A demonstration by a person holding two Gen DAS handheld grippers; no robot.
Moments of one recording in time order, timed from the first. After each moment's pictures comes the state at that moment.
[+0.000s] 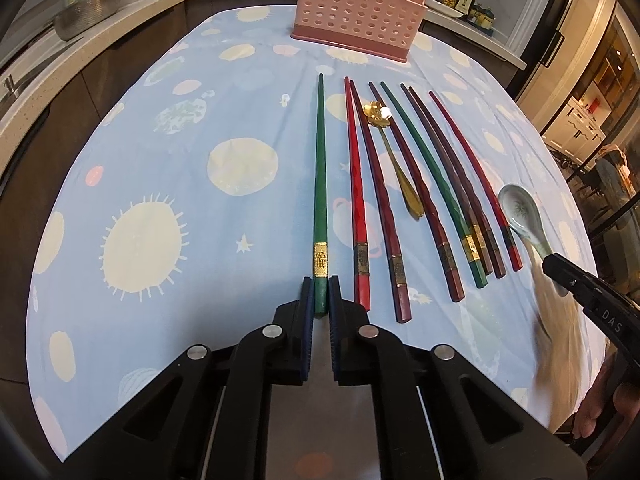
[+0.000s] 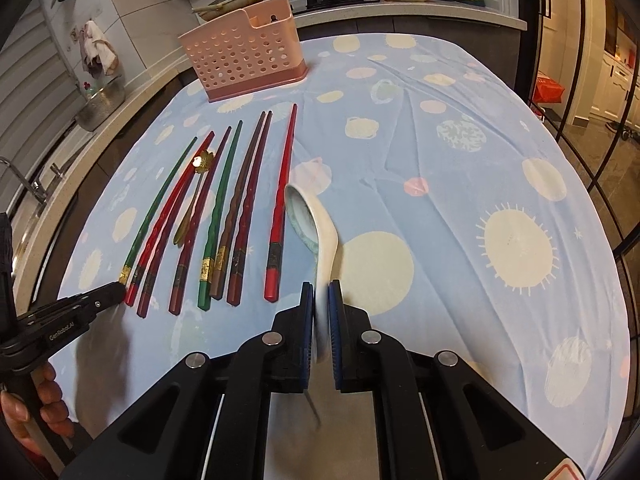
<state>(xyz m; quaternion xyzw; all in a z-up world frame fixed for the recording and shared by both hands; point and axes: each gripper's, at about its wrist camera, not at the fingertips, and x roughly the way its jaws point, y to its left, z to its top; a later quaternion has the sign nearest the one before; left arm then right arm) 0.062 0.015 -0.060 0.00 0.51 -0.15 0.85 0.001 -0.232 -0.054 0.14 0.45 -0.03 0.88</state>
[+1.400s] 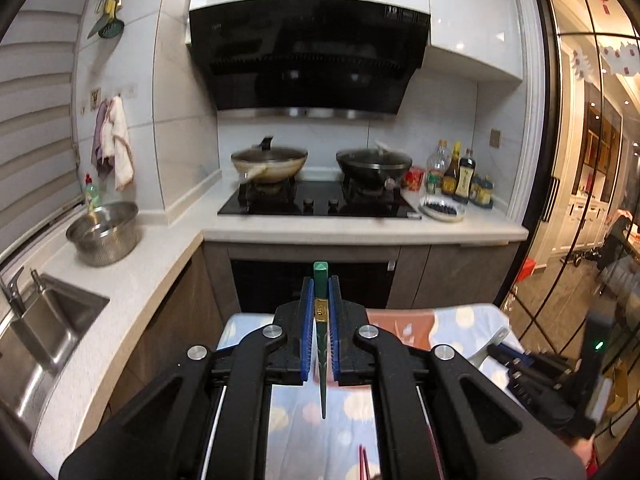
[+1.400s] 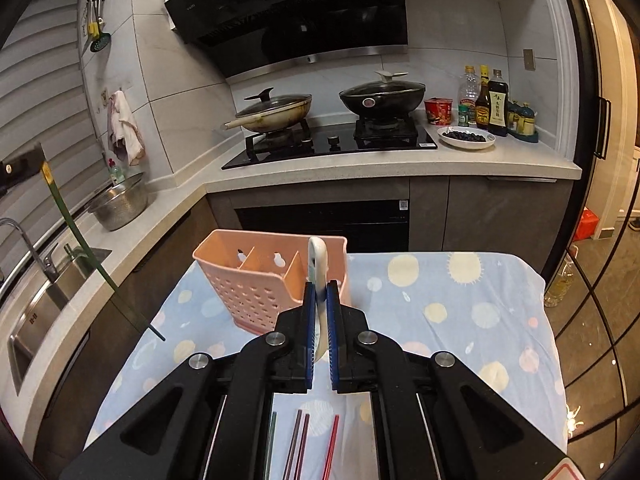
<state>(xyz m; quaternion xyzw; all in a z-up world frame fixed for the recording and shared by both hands) 0.240 -0.006 0.230 0.01 0.21 -0.13 0.97 0.236 -0.257 0.110 0.09 0.30 0.01 0.95</state>
